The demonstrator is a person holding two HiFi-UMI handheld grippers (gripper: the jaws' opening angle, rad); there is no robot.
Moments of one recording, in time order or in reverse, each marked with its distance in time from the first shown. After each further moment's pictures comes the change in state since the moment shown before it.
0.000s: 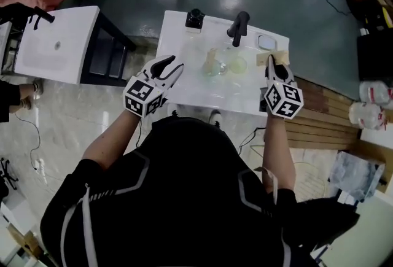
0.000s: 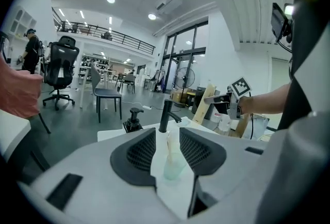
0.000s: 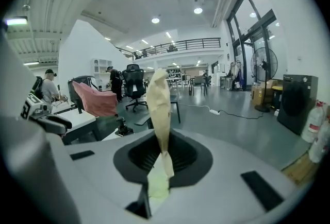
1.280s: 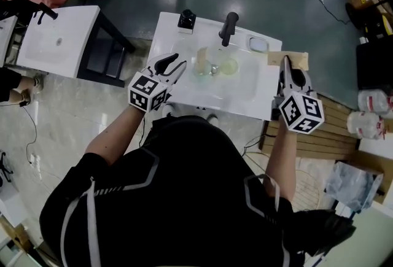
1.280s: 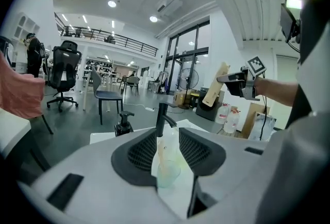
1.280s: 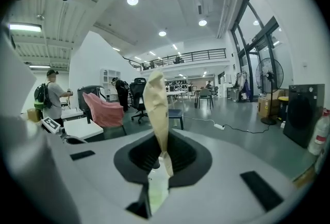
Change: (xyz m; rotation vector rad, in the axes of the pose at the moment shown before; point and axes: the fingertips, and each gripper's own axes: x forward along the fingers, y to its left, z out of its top) left arm 0.032 -0.036 0.011 0.003 -0.021 0.058; right arm -0.077 -0.028 0.089 -0.035 -0.133 0.072
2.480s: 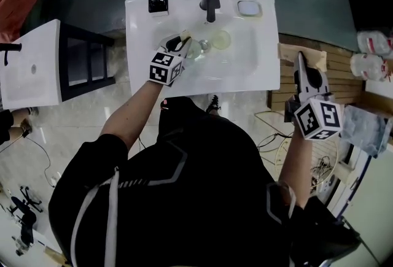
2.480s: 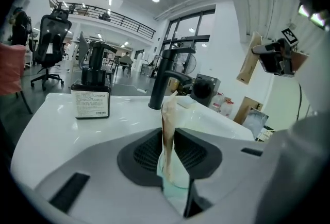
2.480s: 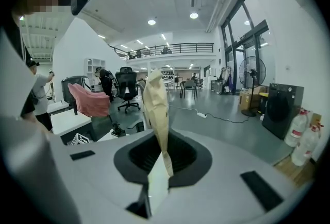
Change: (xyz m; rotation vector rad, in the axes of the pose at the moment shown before) left arm 0.147 0.018 -0.118 -0.063 0.171 -0.111; right arm -0.047 -0.021 -0.044 0.027 0.118 -0.171
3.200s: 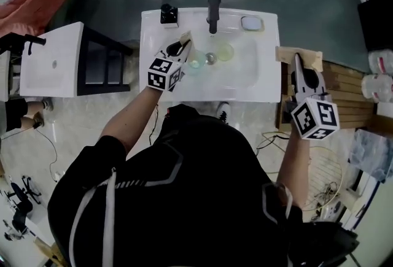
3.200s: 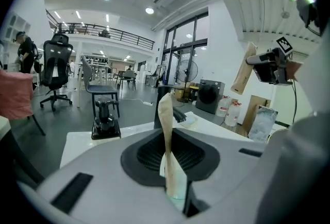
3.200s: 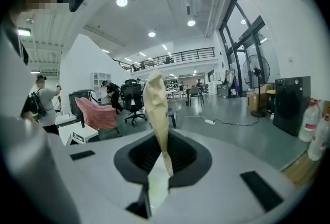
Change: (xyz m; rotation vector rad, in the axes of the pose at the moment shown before) left arm -0.045 -0.014 0.075 0.097 -0.093 0.110; right arm -0.003 -0.016 0.023 0.063 -0.114 0.098
